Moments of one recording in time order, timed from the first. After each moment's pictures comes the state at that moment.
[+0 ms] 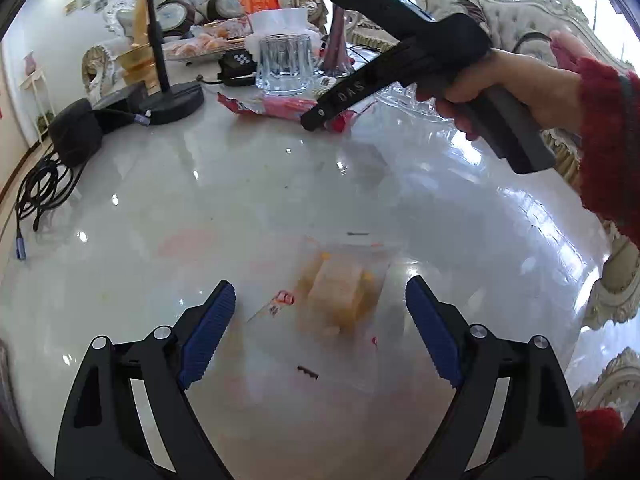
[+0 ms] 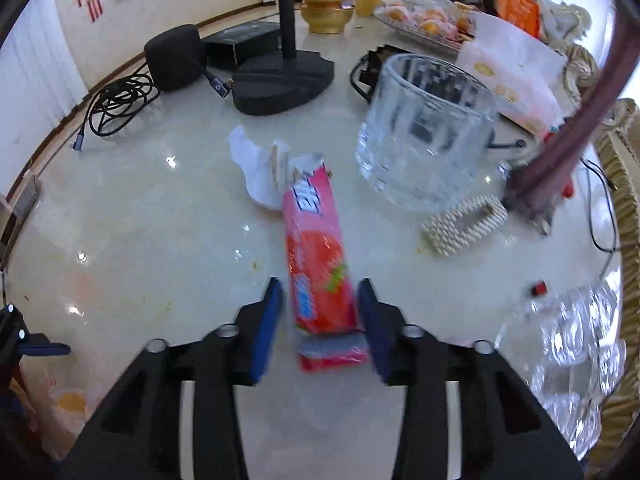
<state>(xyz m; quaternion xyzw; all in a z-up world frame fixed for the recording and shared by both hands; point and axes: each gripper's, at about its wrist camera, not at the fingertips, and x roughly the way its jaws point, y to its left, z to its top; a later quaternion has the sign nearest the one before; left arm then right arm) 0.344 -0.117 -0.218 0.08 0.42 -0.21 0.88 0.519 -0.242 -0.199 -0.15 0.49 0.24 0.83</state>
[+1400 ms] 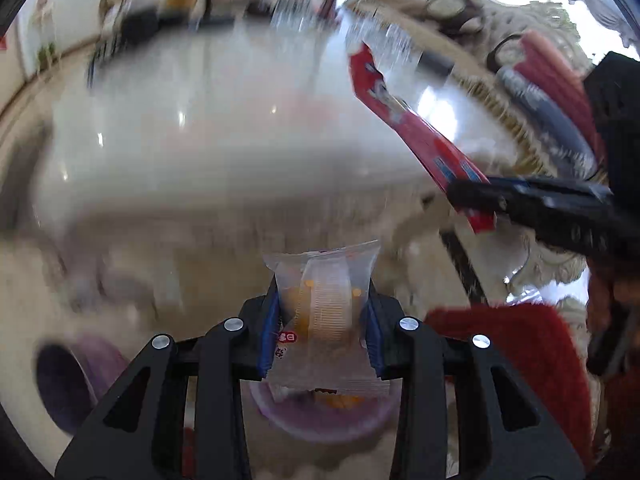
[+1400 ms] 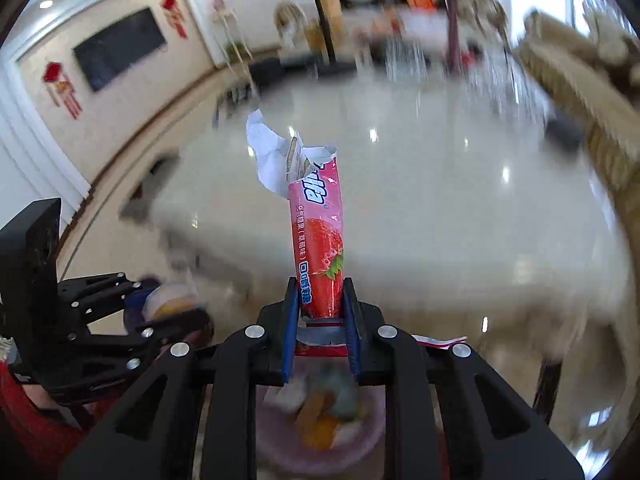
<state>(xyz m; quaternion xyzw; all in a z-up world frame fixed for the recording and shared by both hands) 0.141 -0.036 -0.241 -0.01 0.51 -0.22 0.83 0.152 -0.224 -0.167 0.04 0.48 0.17 0.86</state>
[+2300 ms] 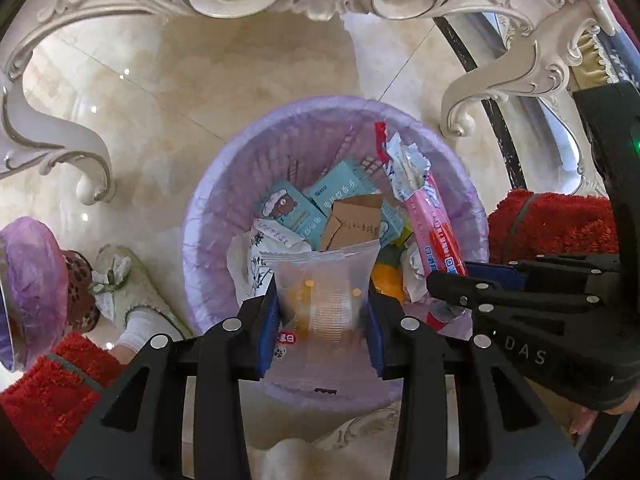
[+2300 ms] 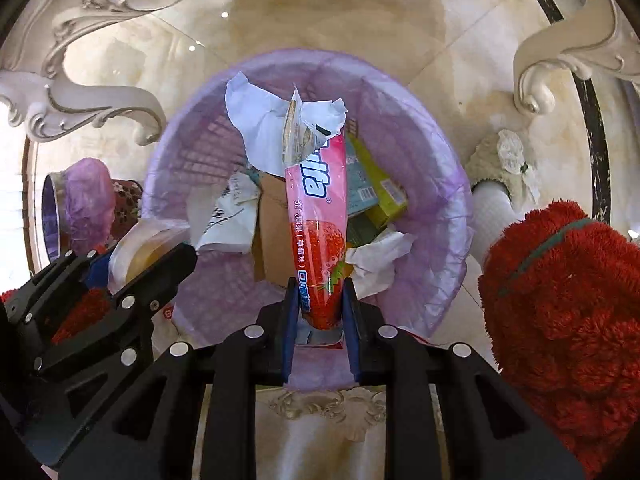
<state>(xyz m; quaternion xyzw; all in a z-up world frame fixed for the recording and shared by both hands) 0.114 -0.063 -0.437 0.03 0.66 -0.17 0.73 0.103 -0.198 -0.428 0.11 0.74 0.04 0.66</state>
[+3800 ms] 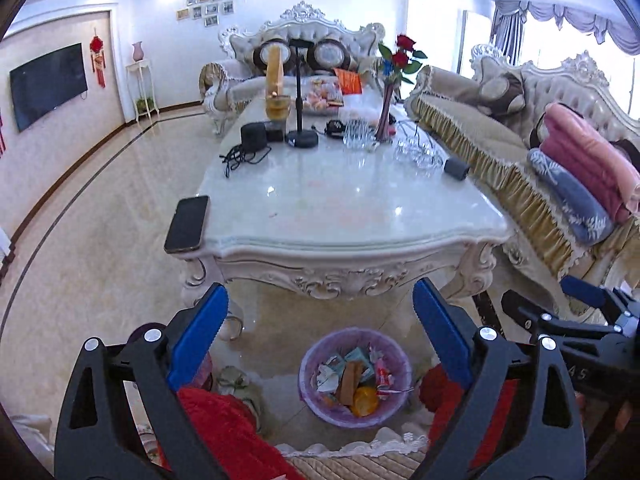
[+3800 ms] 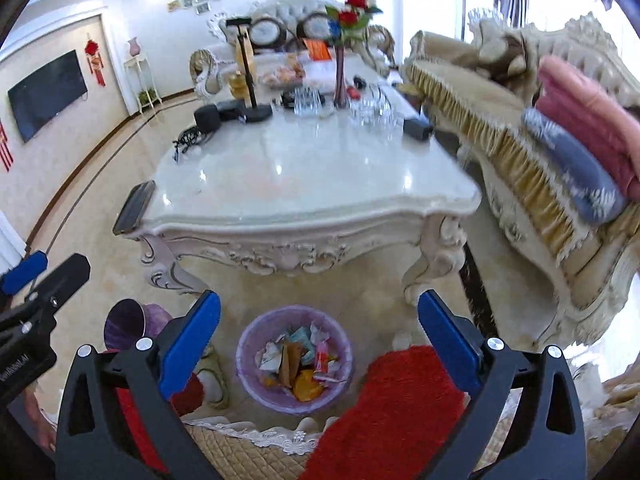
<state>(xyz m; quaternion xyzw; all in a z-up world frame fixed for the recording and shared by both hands) -0.018 -0.022 -0.026 0.01 0.35 -0.06 0.93 -0.022 -0.213 -0.056 0.05 0.41 -0.03 0.91</state>
